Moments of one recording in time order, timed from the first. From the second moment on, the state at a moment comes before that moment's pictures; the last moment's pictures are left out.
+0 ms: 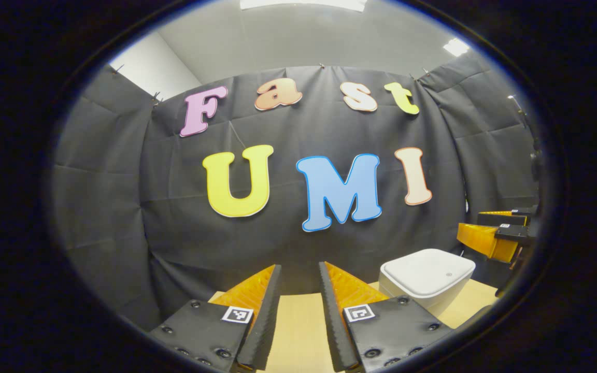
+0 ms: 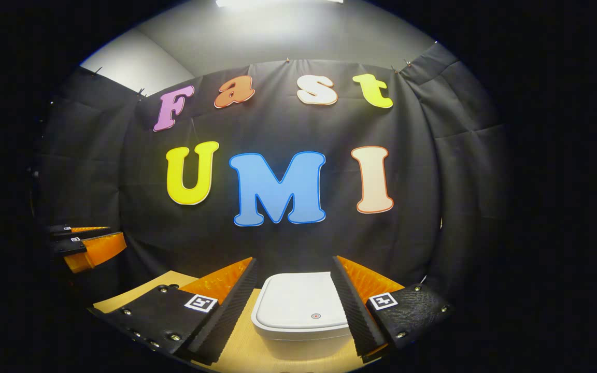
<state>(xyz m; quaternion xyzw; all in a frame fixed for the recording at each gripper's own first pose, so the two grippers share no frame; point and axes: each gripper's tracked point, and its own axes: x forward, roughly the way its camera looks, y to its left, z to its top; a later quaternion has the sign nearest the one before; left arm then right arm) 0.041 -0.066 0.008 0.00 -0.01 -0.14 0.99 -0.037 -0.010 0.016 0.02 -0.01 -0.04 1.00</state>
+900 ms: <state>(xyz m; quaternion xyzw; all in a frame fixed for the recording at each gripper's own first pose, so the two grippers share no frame) 0.038 -0.062 0.008 -0.02 -0.02 -0.13 0.99 -0.047 -0.012 0.017 0.02 -0.02 -0.05 1.00</state>
